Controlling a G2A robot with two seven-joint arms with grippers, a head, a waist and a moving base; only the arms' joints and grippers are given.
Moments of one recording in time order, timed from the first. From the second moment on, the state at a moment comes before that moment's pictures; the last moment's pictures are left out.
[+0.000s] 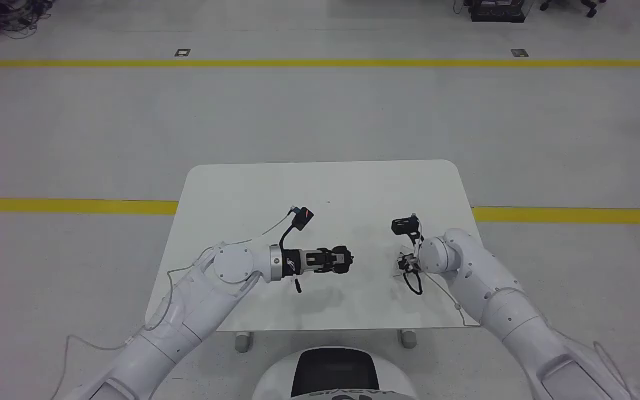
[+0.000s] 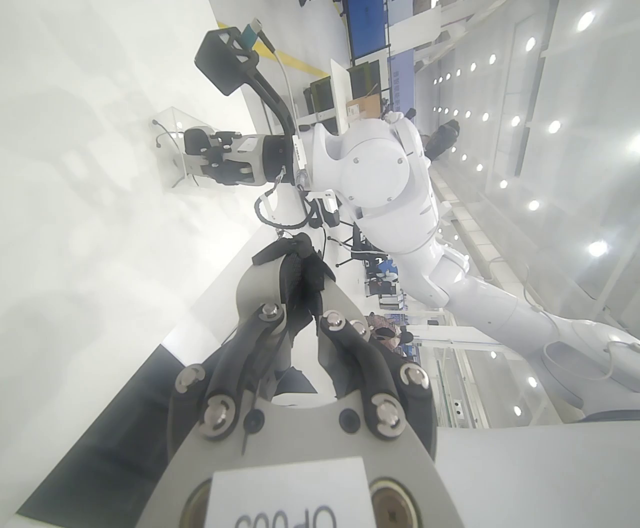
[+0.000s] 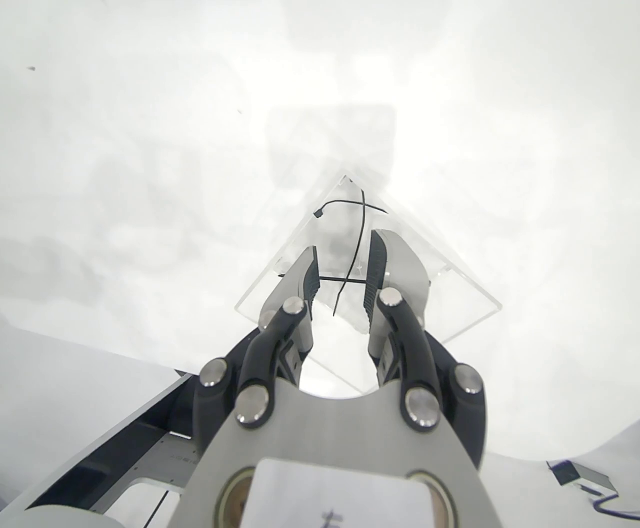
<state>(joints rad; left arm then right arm) 1.20 -1.12 -0.85 -1.40 -0.22 -0.26 -0.83 -1.11 -1.13 0.86 -1.14 -0.80 0.13 1.00</state>
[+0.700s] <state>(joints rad) 1.20 -1.12 -0.85 -1.40 -0.22 -0.26 -0.83 -1.12 -1.13 0.89 -1.18 -0.81 0.13 1.00</state>
